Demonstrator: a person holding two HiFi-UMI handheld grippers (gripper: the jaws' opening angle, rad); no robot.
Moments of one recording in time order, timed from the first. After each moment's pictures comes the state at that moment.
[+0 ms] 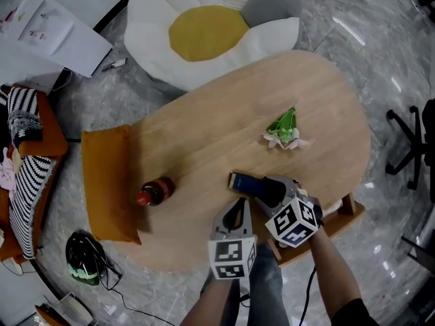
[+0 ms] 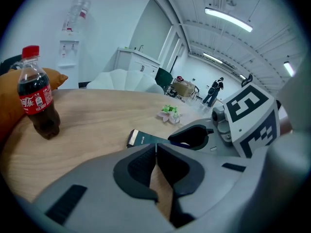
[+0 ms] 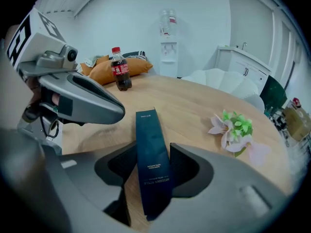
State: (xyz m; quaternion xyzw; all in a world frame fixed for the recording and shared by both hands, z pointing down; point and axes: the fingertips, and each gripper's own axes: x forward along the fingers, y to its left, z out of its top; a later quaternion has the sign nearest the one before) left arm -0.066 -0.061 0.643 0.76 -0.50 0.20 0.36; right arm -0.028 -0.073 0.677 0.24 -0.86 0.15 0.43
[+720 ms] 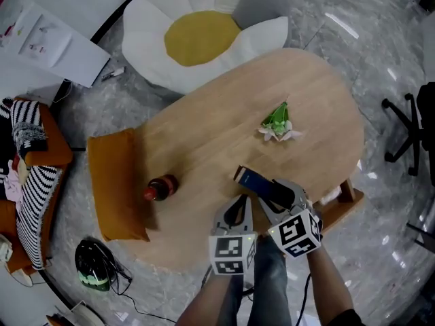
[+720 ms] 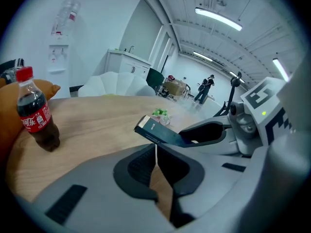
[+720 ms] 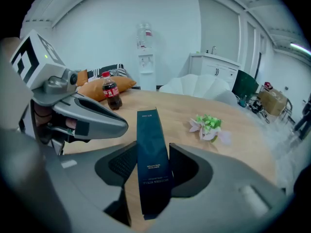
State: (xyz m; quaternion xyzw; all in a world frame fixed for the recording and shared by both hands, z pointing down) left arm -0.063 -0.051 0.614 0.80 -0.46 0.21 0.34; right arm -0.016 -0.054 0.617 0.37 -0.83 0.20 0.37
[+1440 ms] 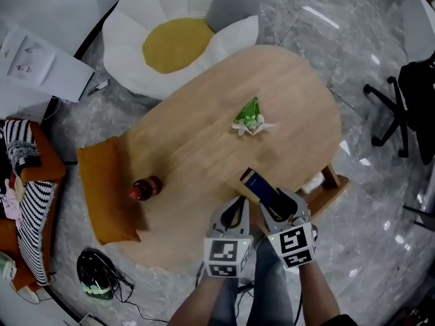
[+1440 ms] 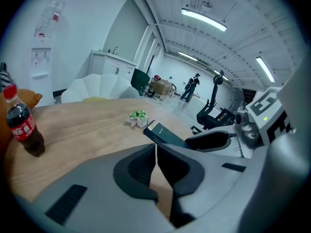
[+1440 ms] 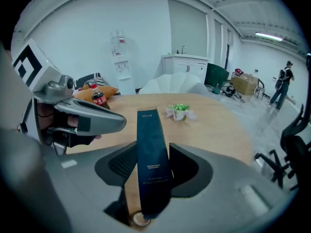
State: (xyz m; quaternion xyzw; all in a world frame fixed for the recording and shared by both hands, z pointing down) left arm -0.017 -0.021 0.583 0.84 -0.39 0.21 0.31; right arm 0.041 -0.003 0.589 0.50 -0.76 0.26 0.32
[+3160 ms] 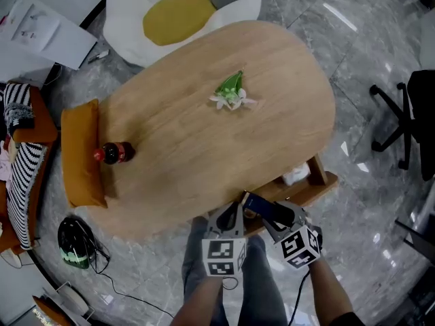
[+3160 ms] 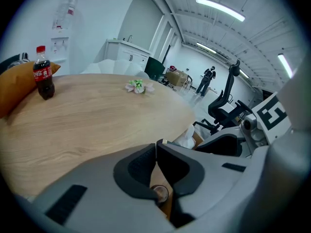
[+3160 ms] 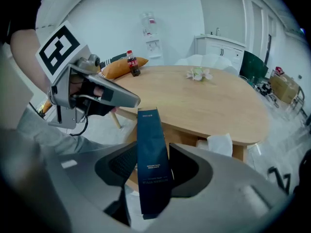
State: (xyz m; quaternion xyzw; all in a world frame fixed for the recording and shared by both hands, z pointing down) left arm 0.037 0.079 0.651 0.77 -0.46 0.25 0.37; right arm 0.112 0.125 0.663 0.29 -0.82 0.25 0.42
